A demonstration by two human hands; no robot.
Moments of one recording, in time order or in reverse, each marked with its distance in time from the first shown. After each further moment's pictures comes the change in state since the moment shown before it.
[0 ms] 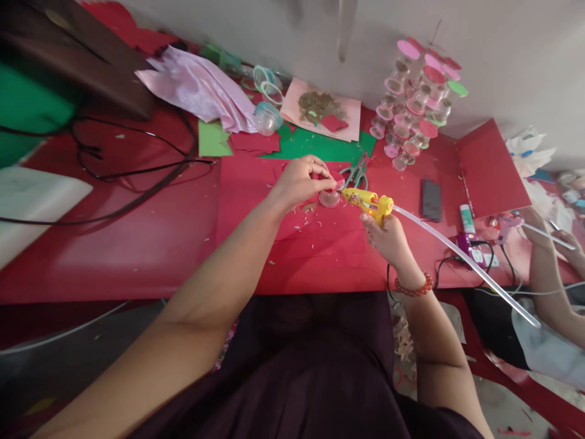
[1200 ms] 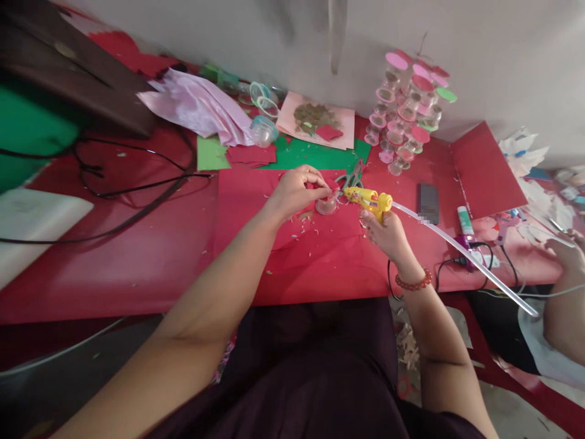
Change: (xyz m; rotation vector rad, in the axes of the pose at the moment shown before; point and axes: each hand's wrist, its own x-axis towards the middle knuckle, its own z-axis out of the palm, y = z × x) left_hand -0.003 0.004 -0.003 0.018 -0.039 -0.014; right_hand 0.019 0.003 -0.009 0.019 0.017 -0.040
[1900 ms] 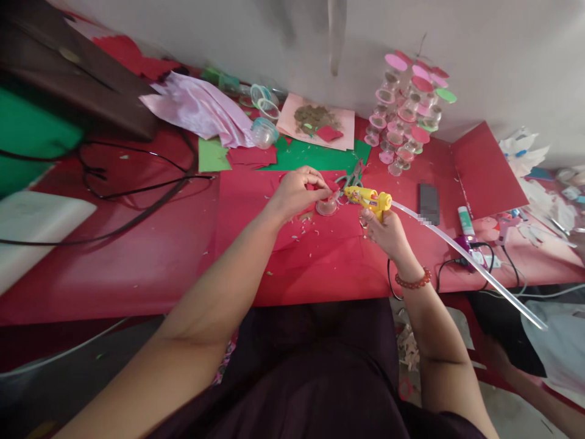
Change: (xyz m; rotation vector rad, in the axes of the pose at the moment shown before) left_hand -0.001 -0.001 0.001 -0.014 0.005 0.012; right_hand 0.003 0.002 -0.001 -0.009 -0.023 -0.042
